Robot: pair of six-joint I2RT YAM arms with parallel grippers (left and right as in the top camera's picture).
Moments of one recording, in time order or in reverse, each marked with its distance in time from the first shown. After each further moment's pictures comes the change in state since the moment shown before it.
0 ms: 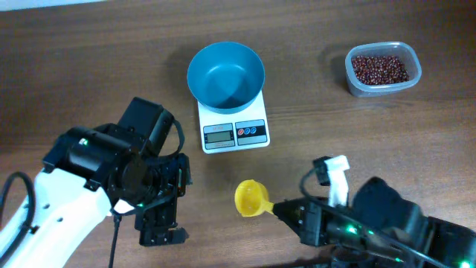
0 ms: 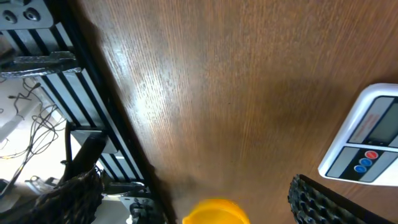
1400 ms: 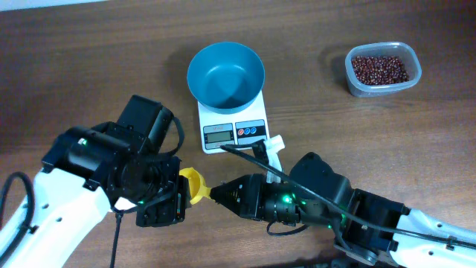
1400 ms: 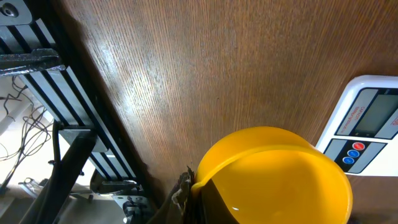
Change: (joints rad) left arm 0.002 0.000 0.000 0.034 0.000 0.005; right arm 0.026 0.631 -0.007 0.826 -0.147 0.221
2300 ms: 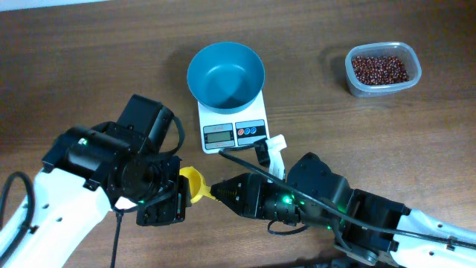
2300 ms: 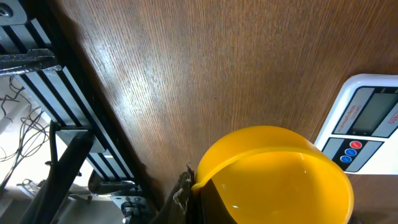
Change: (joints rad) left arm 0.000 0.000 0.000 0.008 -0.003 0.000; right arm 0.000 -0.002 0.000 -0.034 0.049 -0.071
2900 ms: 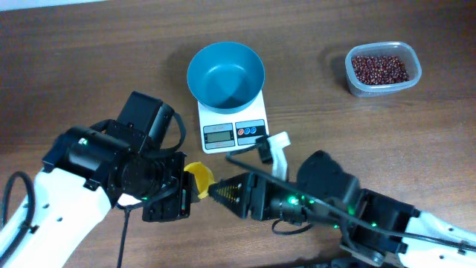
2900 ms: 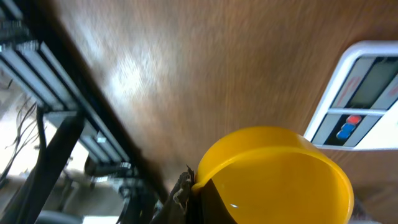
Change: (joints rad) left arm 0.000 0.000 0.000 0.052 0.052 0.006; right arm -0.012 -0.042 0.000 -0.008 -0.052 -0.070
